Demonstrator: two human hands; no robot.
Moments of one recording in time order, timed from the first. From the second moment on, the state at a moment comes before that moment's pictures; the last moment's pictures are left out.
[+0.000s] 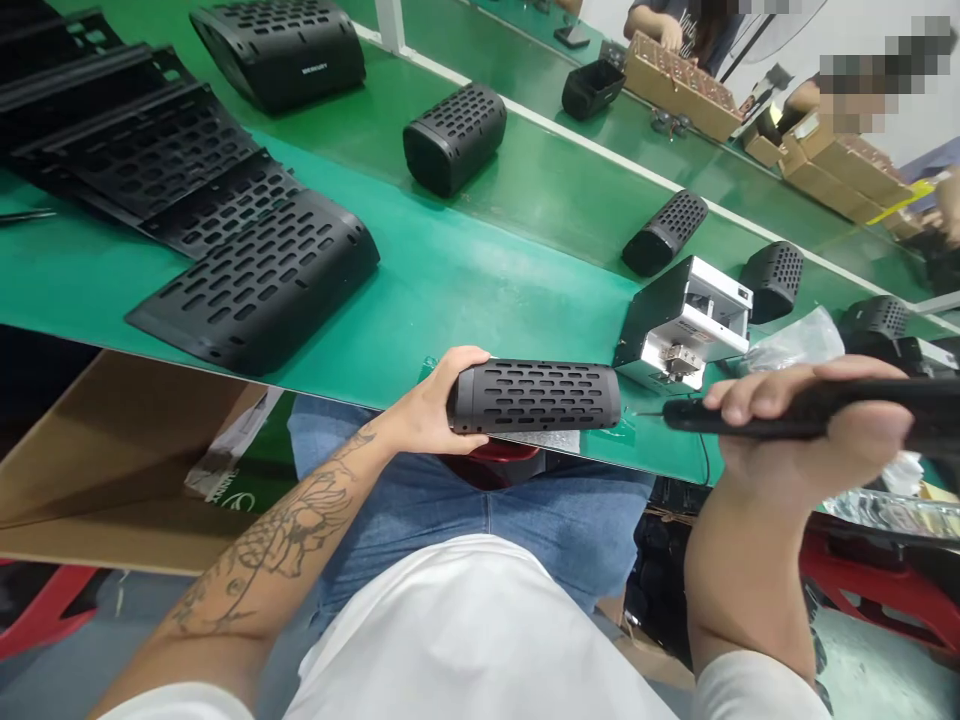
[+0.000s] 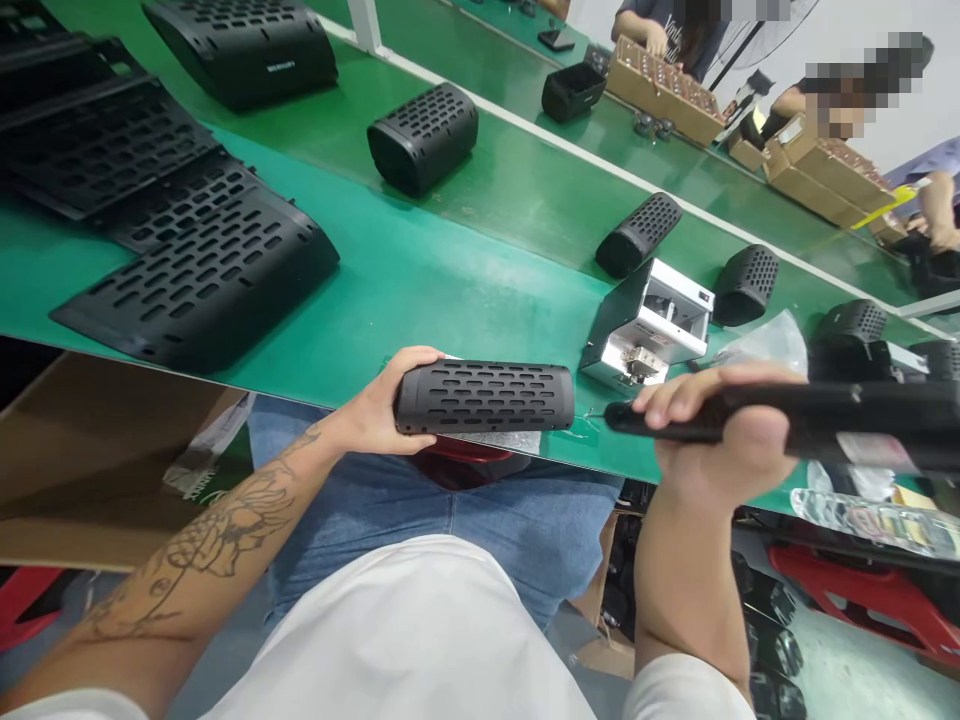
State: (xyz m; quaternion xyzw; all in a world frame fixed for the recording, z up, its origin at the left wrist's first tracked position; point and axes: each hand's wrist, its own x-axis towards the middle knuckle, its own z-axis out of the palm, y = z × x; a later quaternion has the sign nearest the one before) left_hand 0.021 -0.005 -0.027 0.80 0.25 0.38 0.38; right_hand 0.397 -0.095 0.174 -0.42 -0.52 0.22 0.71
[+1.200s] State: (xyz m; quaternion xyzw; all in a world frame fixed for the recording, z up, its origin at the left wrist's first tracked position) left_hand 0.033 -0.008 -0.031 0.79 0.24 0.44 0.36; right_hand 0.295 -0.073 0.138 -0.26 -0.63 0.43 0.59
